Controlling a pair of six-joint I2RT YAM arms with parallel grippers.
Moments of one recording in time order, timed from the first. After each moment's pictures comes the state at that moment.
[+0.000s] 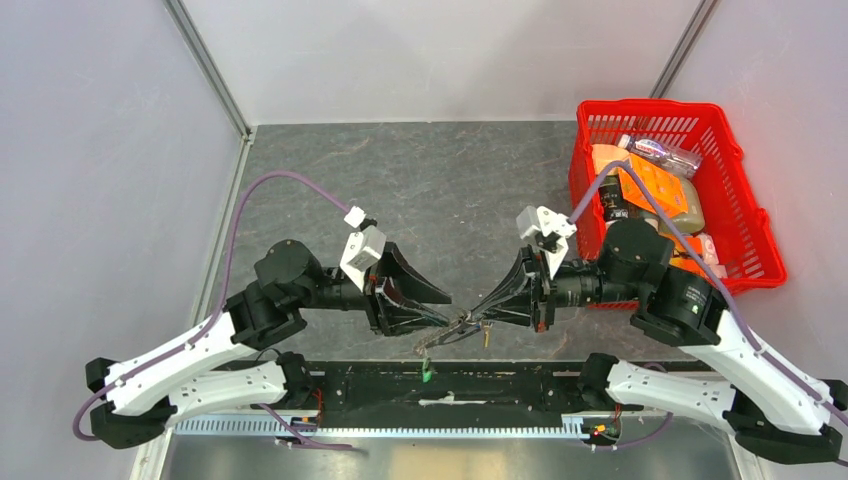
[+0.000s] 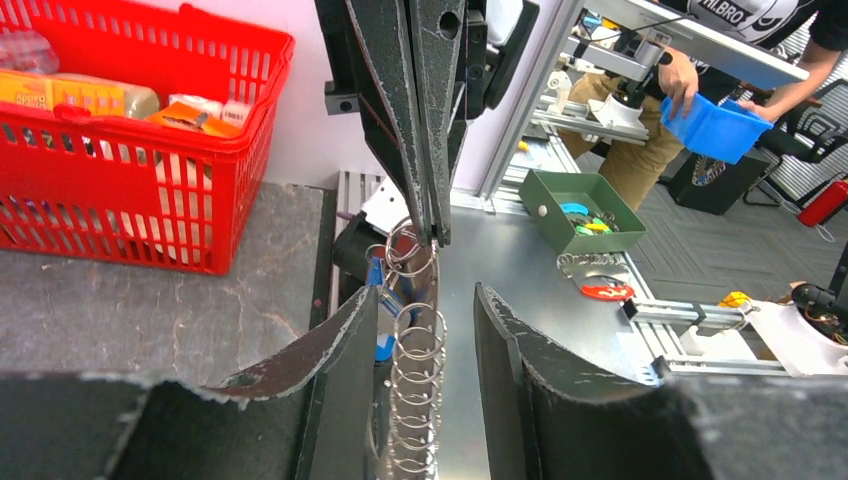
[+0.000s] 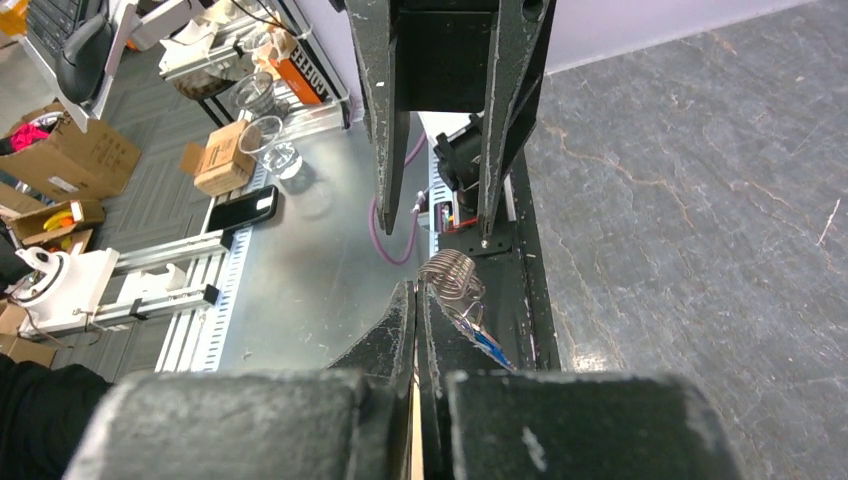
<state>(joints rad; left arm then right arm) -1.09 0.80 0.96 -0.02 0.55 -0.33 1.00 0.83 1.27 -0.57 -0.60 0.23</state>
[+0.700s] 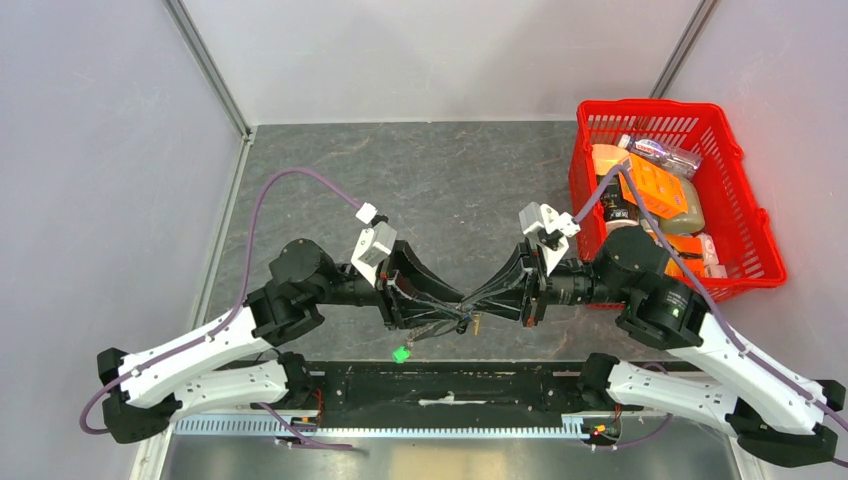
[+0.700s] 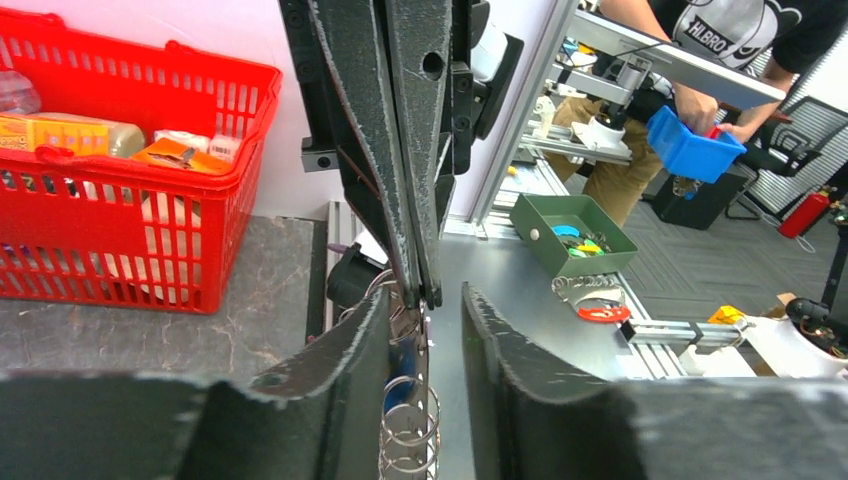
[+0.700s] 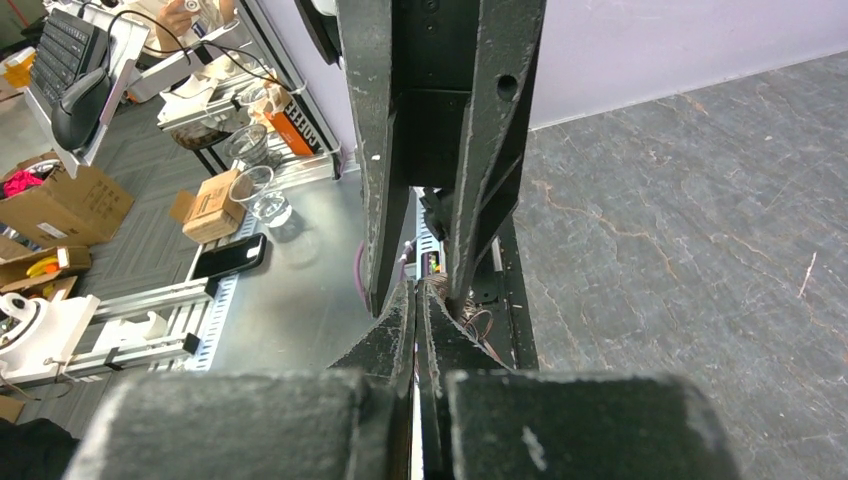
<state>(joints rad) -1.09 0.86 0.91 0.19 0.57 -0.37 1.00 0.78 1.12 -0.31 -0.56 0.29</state>
